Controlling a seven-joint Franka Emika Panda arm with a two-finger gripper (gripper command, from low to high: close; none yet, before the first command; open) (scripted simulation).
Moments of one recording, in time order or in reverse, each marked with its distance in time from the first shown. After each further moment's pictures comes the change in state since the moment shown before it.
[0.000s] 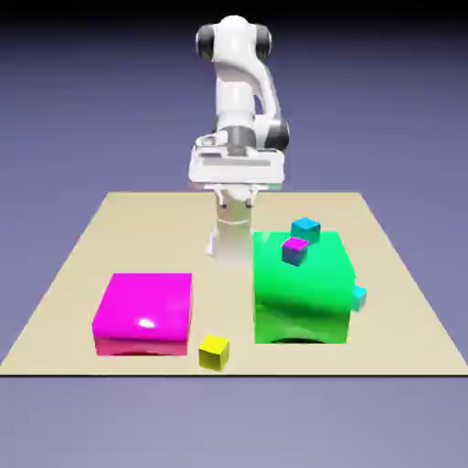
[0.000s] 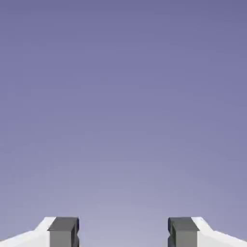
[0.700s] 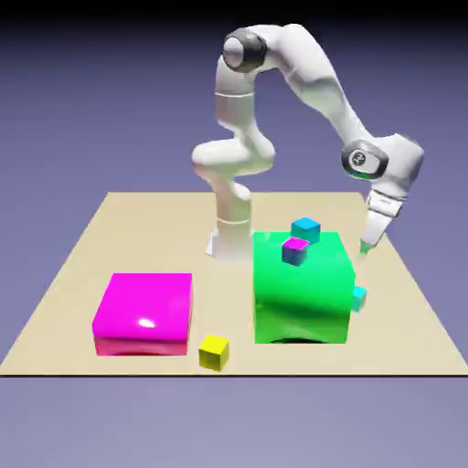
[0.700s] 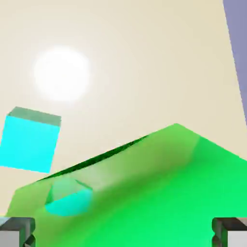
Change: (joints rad) arm 0.277 0.725 0.518 0.492 -0.353 -0.843 0.050
